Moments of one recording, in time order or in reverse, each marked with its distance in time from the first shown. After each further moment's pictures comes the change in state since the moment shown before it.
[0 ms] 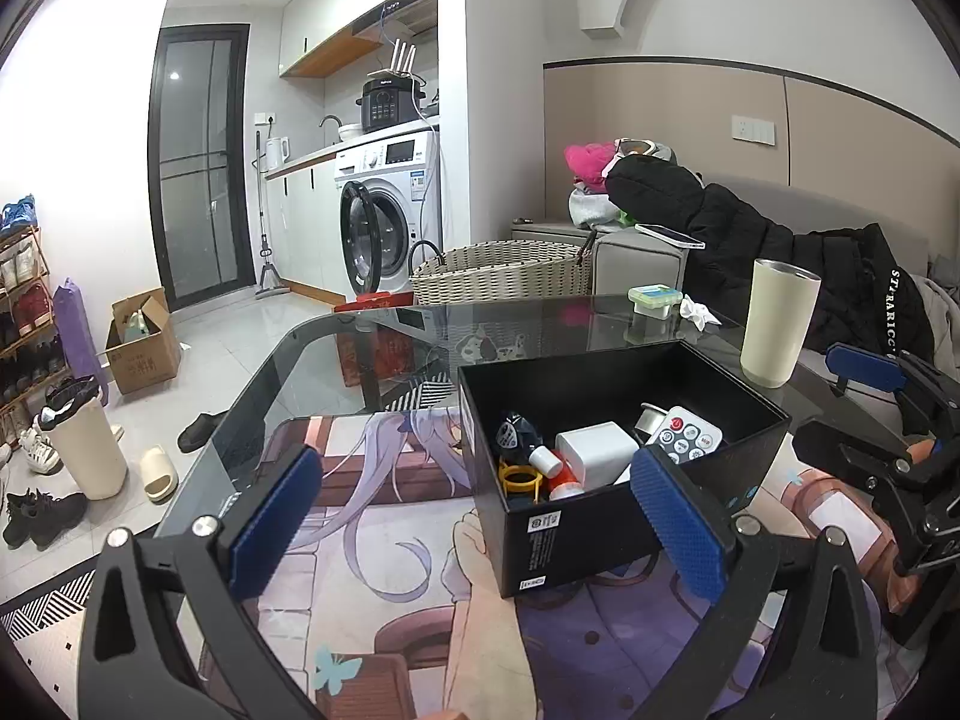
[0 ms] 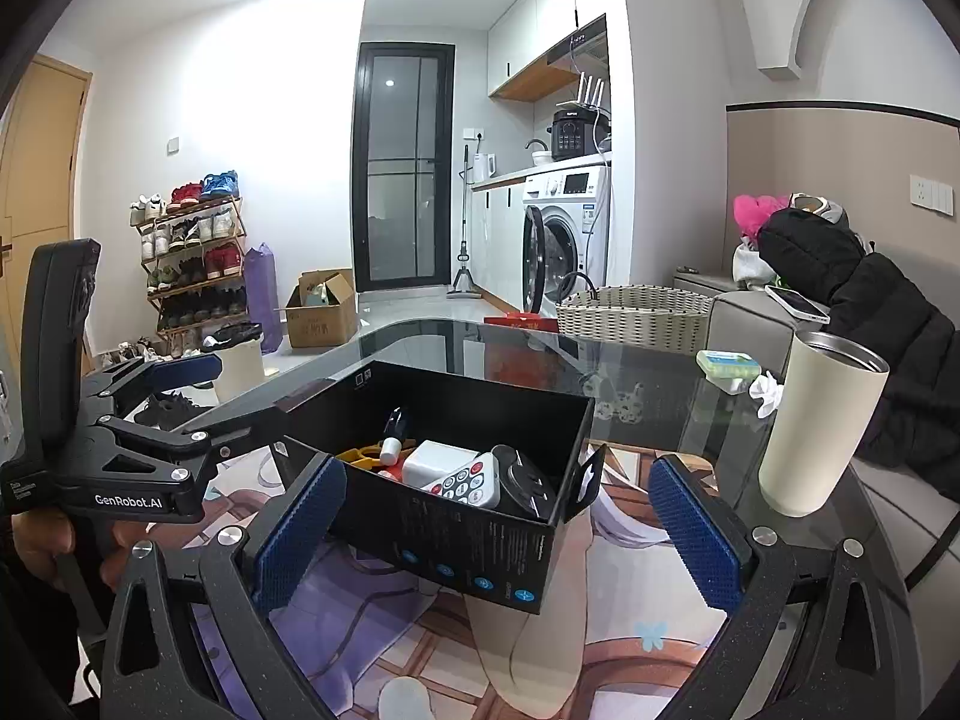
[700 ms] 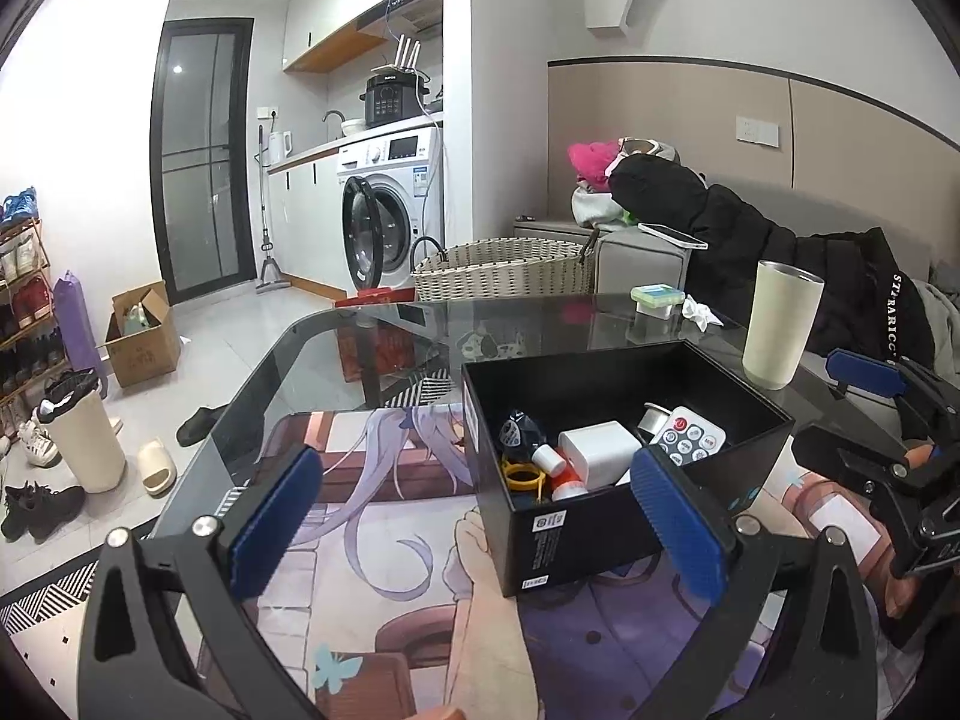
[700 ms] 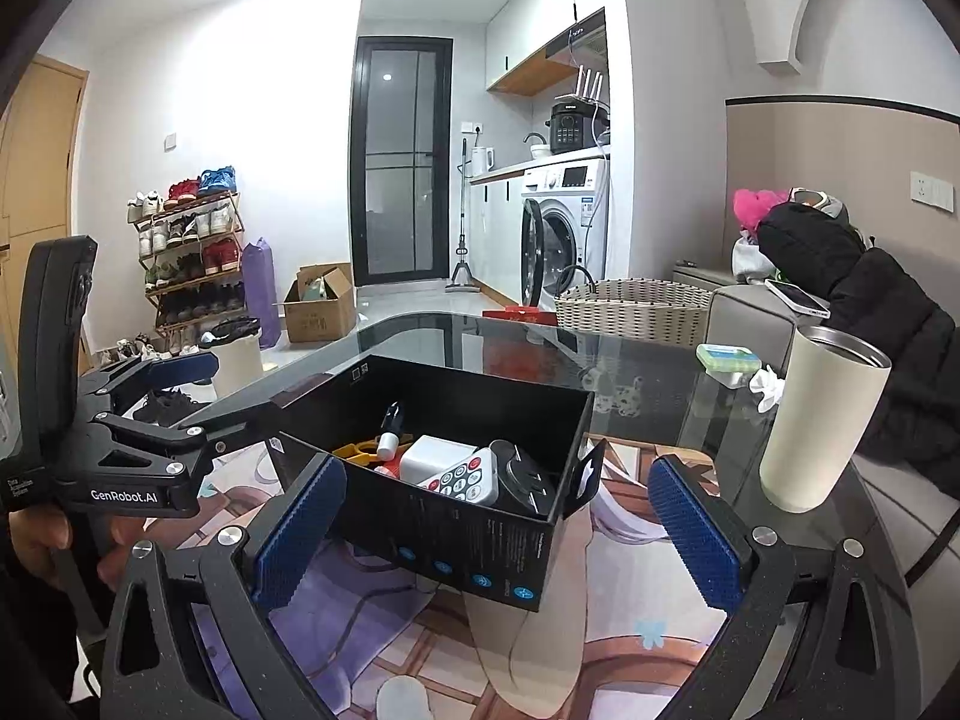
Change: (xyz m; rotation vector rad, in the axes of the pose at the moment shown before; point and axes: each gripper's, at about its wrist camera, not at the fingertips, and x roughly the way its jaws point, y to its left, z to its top) left arm 0.003 0.002 0.000 -0.015 0.007 -0.002; right arm 0.002 0.001 -0.001 0.001 0.007 -0.003
